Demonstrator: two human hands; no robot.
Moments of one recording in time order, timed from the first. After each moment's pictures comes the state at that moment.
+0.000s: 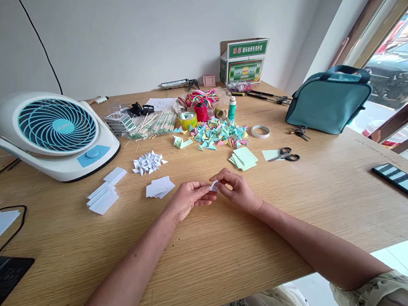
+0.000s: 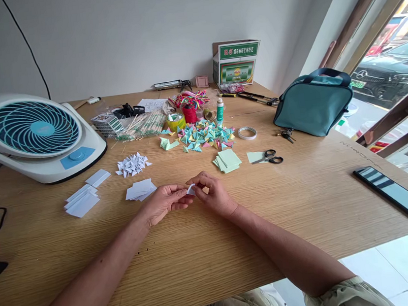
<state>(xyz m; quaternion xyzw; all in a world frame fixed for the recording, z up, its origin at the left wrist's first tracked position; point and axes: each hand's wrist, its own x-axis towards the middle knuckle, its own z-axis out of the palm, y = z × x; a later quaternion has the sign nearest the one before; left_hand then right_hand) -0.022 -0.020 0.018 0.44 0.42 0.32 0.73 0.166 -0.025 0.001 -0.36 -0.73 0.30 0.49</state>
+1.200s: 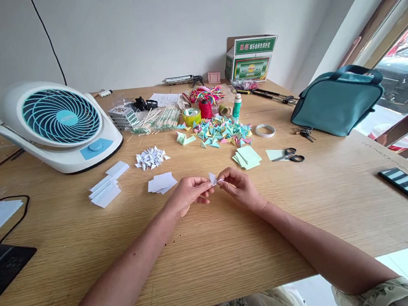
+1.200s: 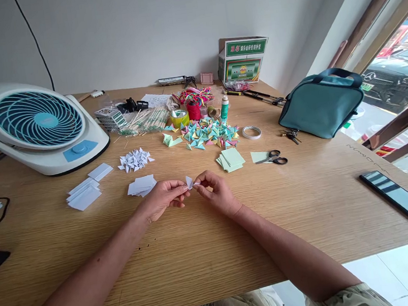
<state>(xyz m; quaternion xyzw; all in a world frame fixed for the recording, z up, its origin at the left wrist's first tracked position) -0.021 -0.025 0.034 0.51 0.46 0.32 0.65 0.169 -0.021 -0.010 -0.37 -0.70 0.38 0.48</state>
